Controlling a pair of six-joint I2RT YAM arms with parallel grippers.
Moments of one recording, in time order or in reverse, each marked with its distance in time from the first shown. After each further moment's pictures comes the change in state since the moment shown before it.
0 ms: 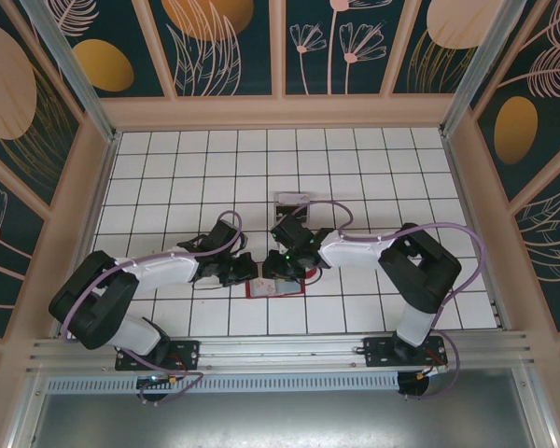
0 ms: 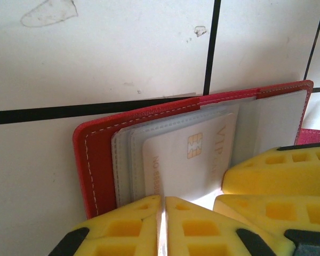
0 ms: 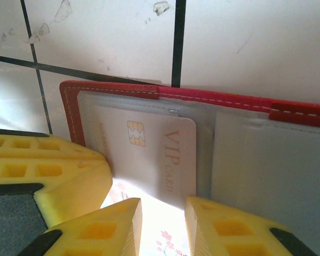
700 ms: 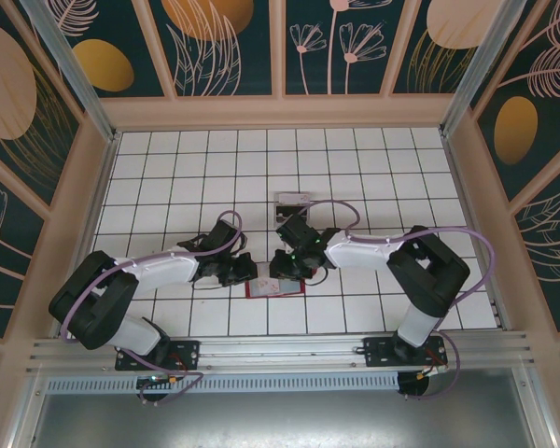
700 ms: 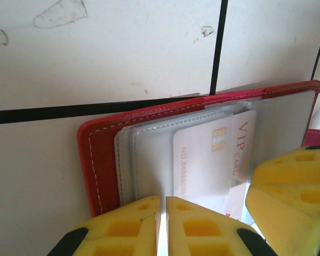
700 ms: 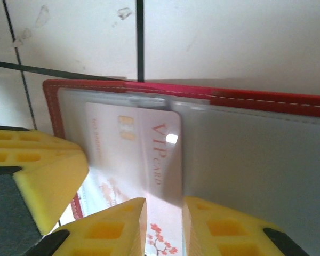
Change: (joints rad) left arm 0.000 -0.001 0.007 -0.024 -0.015 0.009; right arm -0.020 -0.051 -0.037 -0.032 0.024 -0.008
